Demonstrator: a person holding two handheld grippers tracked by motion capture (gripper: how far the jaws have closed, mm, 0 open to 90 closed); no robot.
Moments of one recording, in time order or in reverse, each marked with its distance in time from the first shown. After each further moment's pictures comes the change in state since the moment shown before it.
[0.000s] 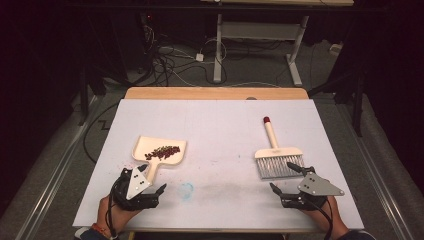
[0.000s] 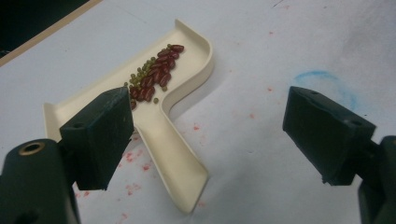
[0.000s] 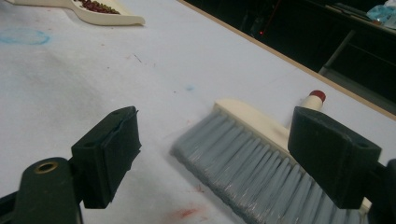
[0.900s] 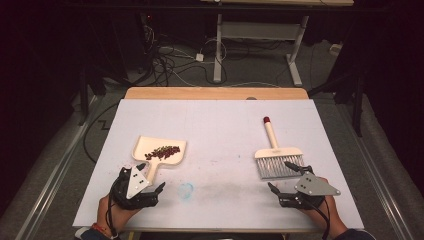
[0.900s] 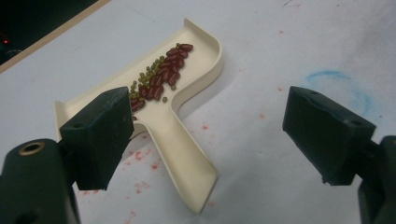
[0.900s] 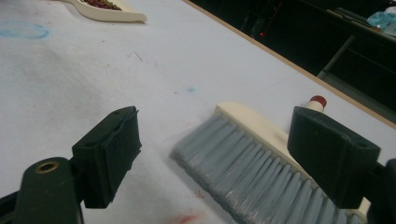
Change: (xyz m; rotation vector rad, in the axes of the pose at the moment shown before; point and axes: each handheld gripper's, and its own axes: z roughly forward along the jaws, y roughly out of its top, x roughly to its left) left arm 0.001 0.000 0.001 0.000 0.029 0.003; right arm 0.003 0.003 0.004 0.009 -0.006 -0.037
